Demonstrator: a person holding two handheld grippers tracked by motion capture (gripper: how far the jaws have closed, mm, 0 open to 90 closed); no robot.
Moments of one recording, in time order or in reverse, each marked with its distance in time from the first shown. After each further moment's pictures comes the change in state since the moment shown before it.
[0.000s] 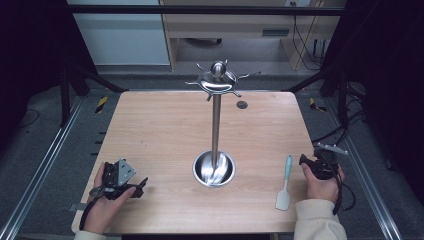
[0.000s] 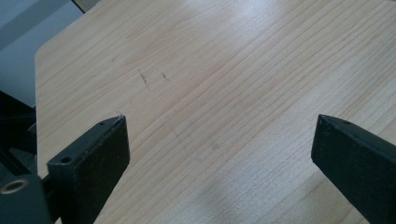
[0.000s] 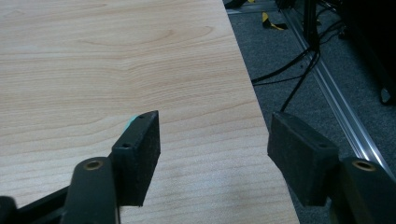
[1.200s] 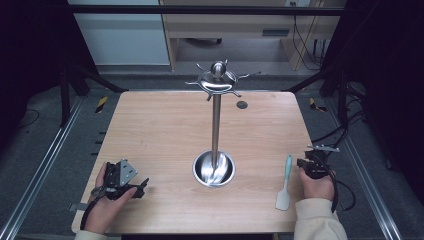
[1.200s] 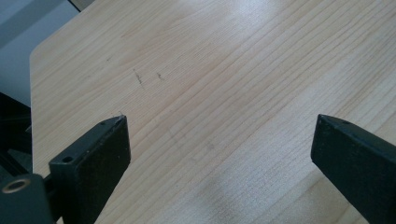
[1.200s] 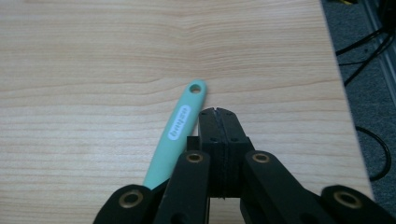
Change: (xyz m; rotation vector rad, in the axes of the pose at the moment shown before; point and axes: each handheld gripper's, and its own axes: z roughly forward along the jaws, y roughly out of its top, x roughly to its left) left arm -0.003 0.001 0.002 0.009 -0.009 0.014; right arm 0.013 -0.005 0.011 0.127 0.187 -0.081
